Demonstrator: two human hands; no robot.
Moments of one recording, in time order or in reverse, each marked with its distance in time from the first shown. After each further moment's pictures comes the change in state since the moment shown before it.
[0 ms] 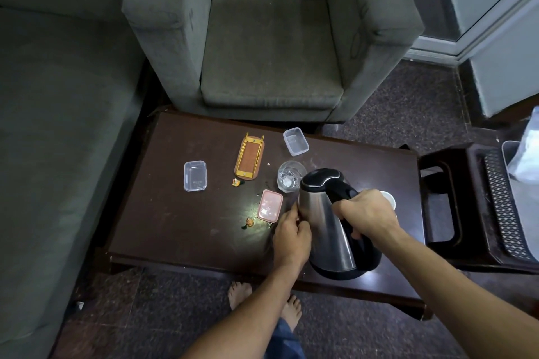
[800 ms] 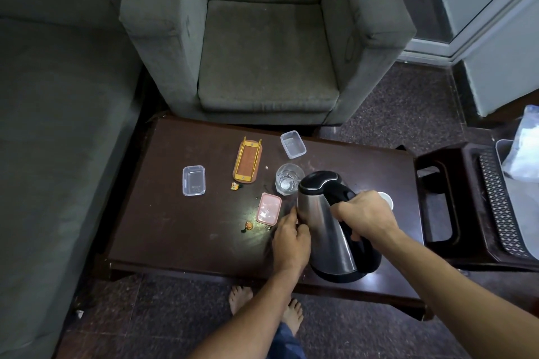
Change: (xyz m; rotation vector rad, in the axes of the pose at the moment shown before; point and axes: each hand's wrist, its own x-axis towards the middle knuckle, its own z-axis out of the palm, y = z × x) left_hand -0.006 0.002 0.000 0.004 -0.006 0.006; right_hand -0.012 -0.003 -0.004 0.016 0.011 -0.001
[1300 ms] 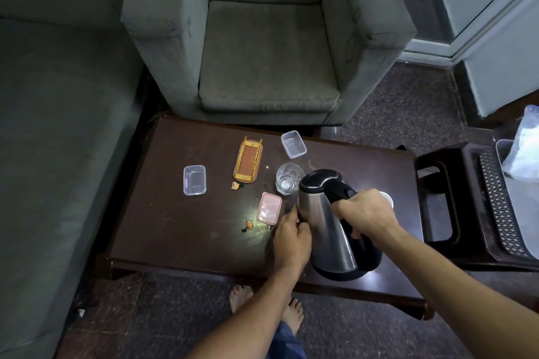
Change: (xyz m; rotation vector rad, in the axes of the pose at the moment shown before) left_hand 0.001 0.005 0.000 0.026 0.007 -0.001; right_hand 0.004 -0.001 -0.003 -0.022 -0.003 -0.015
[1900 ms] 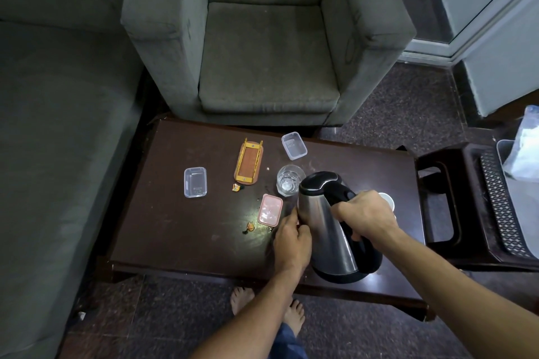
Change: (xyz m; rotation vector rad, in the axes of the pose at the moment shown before) left_hand 0.001 -0.003 -0.002 -0.005 -0.007 -0.012; right_hand 0.006 0.001 0.005 -0.037 -0.007 0.029
